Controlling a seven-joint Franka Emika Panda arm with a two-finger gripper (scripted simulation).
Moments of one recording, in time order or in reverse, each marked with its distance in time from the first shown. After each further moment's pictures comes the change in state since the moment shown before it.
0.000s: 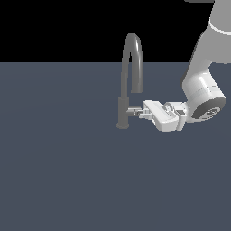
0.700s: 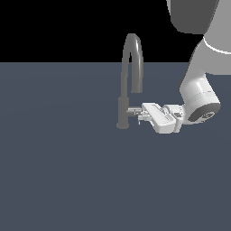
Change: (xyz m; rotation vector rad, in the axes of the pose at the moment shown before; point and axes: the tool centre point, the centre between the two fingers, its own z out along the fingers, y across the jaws) arm 0.017 -0.011 -0.001 -0.010 -0.010 -0.013
